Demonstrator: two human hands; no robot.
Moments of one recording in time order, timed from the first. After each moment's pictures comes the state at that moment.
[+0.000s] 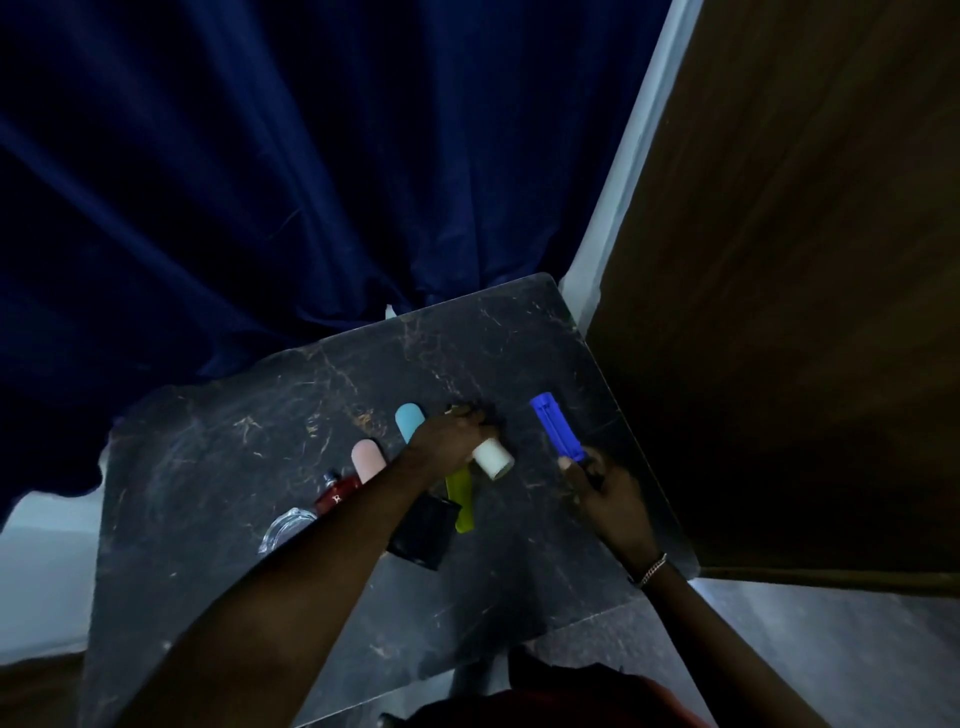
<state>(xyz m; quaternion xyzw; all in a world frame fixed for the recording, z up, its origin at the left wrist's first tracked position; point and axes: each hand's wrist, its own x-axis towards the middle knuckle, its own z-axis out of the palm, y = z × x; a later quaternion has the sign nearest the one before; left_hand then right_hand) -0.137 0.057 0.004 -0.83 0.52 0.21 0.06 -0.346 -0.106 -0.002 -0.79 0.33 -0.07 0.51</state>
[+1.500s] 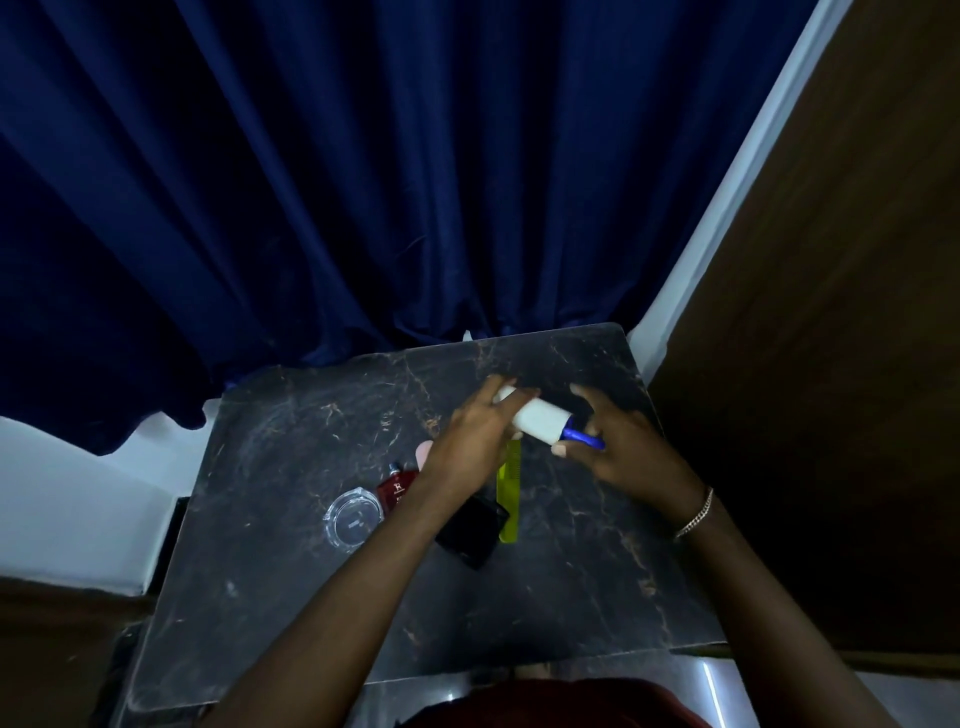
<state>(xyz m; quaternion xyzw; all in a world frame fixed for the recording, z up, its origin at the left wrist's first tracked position) -0.194 0.115 0.121 -0.90 0.35 0.03 -0.26 -0.275 -0.094 0.135 -0.92 0.06 0.08 0.39</state>
